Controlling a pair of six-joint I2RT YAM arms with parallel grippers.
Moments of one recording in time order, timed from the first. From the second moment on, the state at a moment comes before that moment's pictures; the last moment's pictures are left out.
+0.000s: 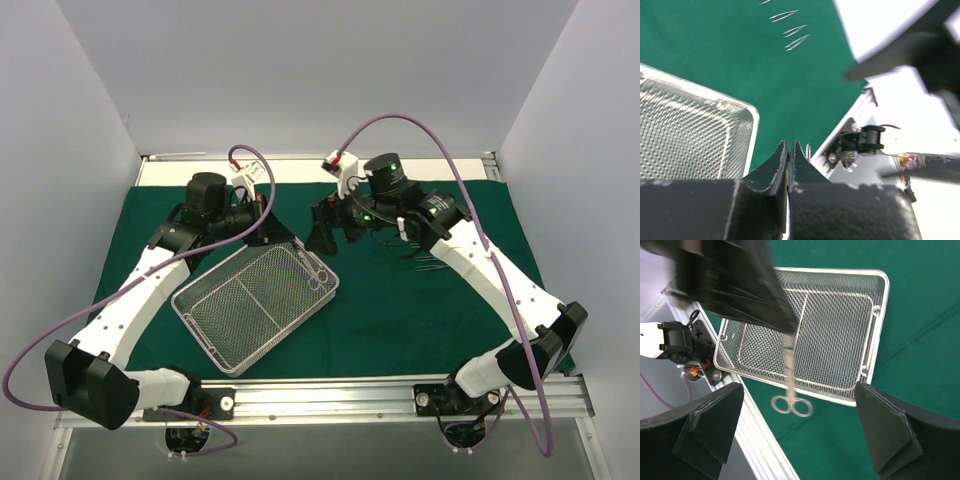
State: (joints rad) left arm -0.41 1.28 1.19 -0.41 0.63 -0.57; right arm 0.65 1.44 1.53 -0.71 -0.45 0.13
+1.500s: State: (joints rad) left arm -0.39 1.27 1.21 -0.53 0.50 -0.59; right arm 0.90 1.66 1.63 -0.79 -0.20 0.02
